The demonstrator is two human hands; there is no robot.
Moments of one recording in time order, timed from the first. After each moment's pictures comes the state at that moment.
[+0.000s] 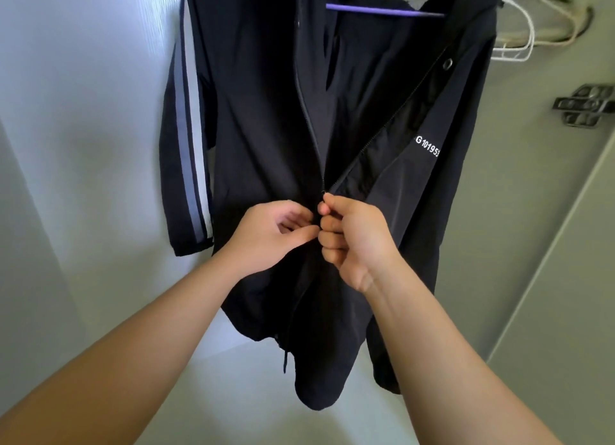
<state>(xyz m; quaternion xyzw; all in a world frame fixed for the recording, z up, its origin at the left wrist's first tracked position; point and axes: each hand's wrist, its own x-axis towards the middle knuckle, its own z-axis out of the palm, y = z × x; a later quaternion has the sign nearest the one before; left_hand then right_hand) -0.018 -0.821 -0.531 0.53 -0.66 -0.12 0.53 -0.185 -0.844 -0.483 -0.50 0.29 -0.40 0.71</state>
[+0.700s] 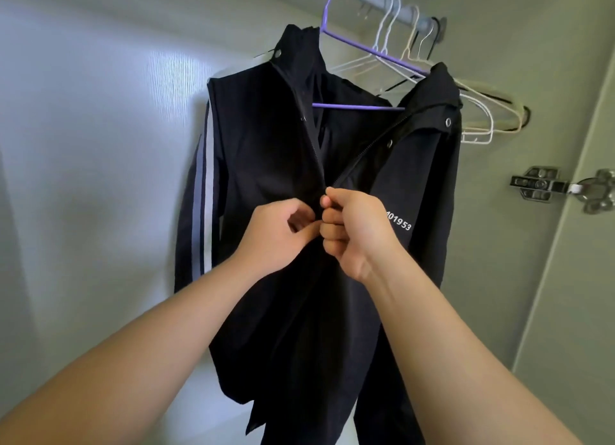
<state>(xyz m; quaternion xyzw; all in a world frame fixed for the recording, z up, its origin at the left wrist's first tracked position) -0.026 -0.856 -0.438 0.51 -0.66 0.10 0.54 -0.181 -0.857 -0.386 -0.53 0.26 -0.45 0.67</state>
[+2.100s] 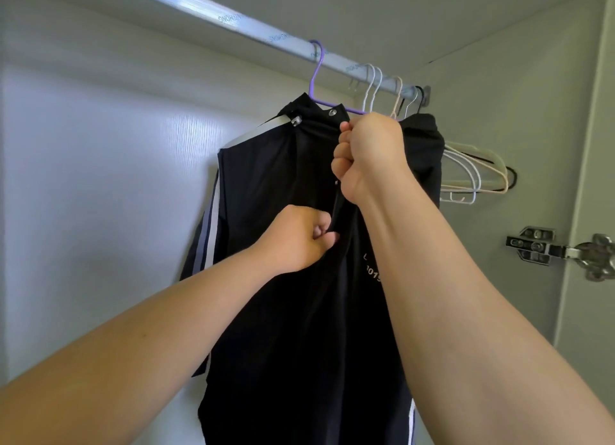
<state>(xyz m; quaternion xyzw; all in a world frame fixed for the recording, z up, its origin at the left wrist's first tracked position) -0.041 -0.909 -0.344 0.54 -0.71 0.14 0.43 -0.182 -0.868 -0.220 -0.41 0.18 -0.58 0.68</state>
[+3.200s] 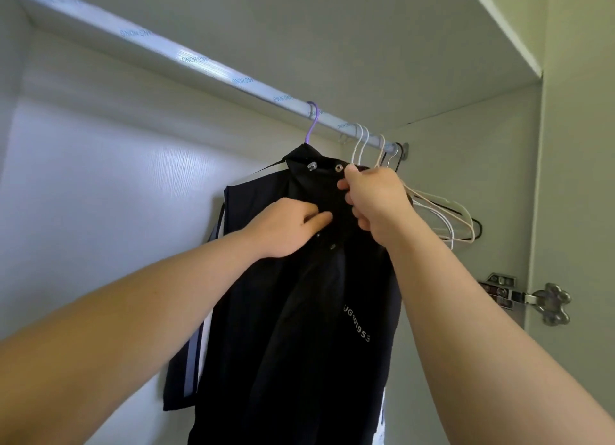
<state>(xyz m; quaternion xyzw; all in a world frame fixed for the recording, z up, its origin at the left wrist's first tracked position) -0.026 -0.900 -0.269 0.52 -0.71 0.22 0.42 -0.210 -0.882 -0.214 -0.68 0.33 -0.57 0.30</state>
